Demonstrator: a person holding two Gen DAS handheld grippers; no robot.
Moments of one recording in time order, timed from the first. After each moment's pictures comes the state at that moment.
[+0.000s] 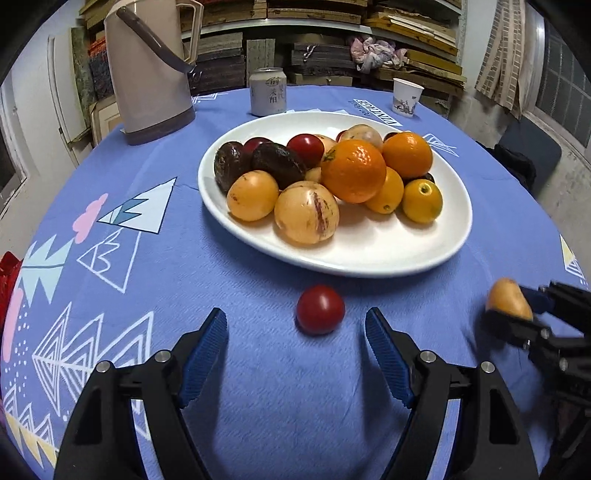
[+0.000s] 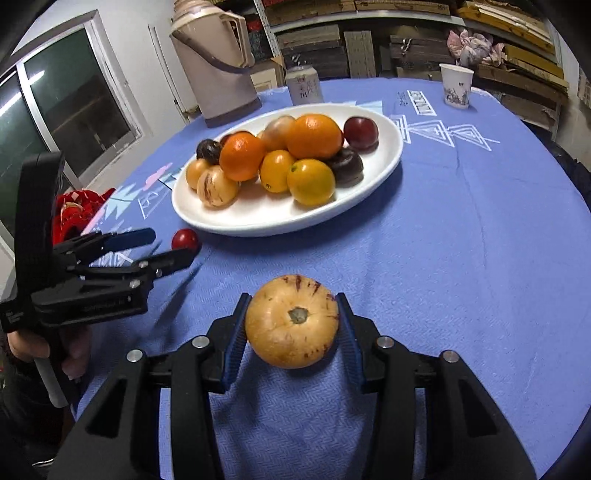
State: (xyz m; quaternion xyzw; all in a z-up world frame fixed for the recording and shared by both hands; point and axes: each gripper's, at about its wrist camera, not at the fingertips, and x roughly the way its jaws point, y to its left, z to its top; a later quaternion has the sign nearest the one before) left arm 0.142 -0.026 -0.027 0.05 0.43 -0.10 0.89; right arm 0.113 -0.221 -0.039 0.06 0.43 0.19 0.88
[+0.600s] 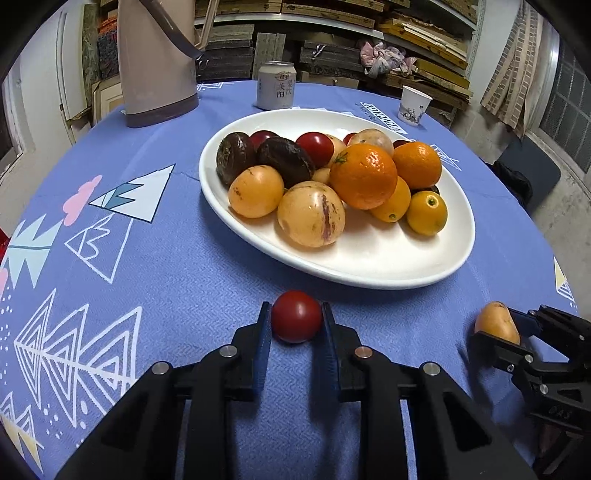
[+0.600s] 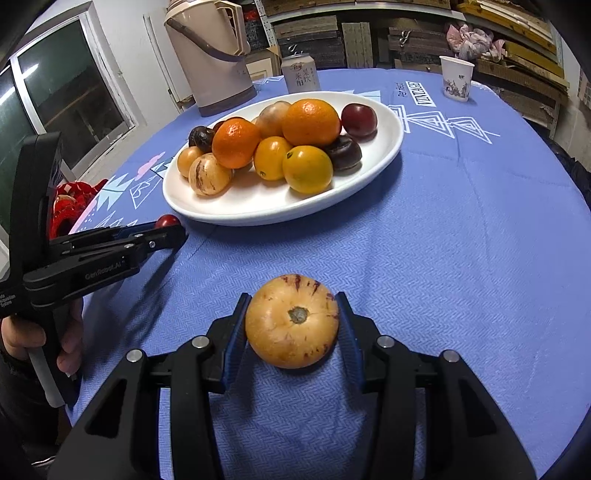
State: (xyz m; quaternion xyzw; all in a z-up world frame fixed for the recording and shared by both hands) left arm 0.147 -0.019 -0.027 0.01 0.44 -0.11 0.89; right arm 0.114 -0.216 -0.043 0.05 0.44 0.18 0.88
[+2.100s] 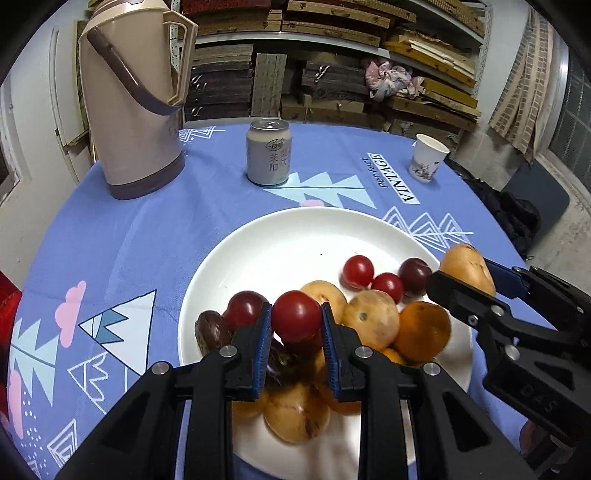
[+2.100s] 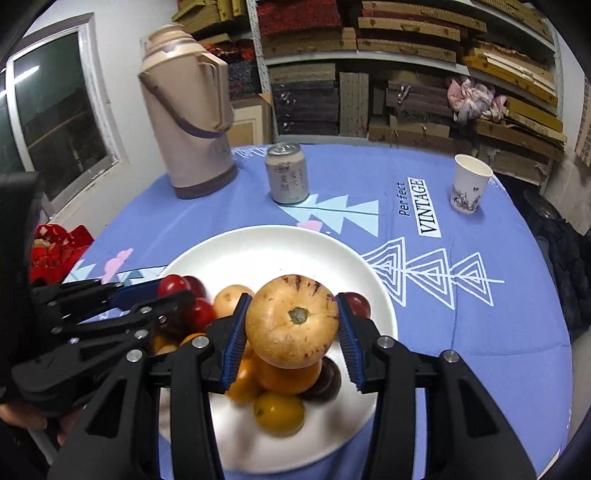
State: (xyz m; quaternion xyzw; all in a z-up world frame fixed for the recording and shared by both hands) left arm 0.258 -0.046 0.032 0.01 0.42 -0.09 0.90; right arm 0.265 -0.199 0.039 0.02 0.37 0.15 0.92
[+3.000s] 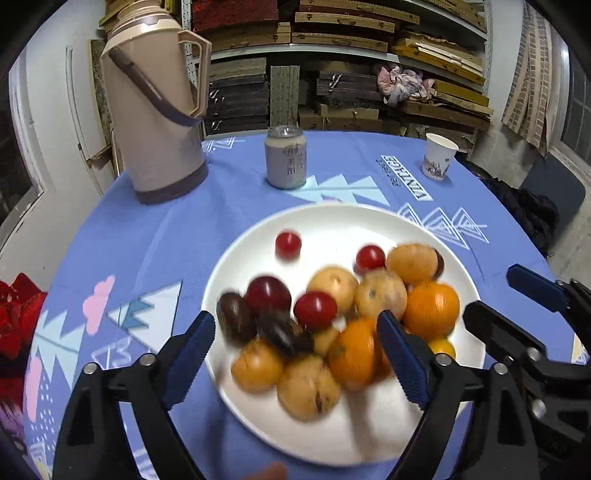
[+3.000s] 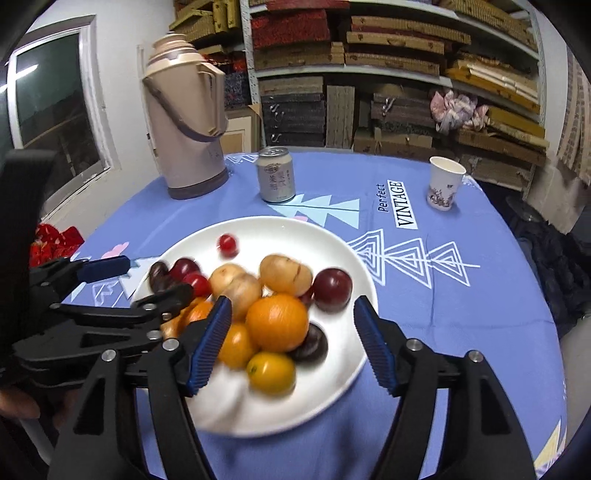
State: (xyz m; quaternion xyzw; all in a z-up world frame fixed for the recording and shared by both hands) left arm 0.220 -0.050 0.032 0.03 0.40 -0.05 0.92; right arm 0.204 -0.209 0.036 0.01 0.33 0.13 0.93
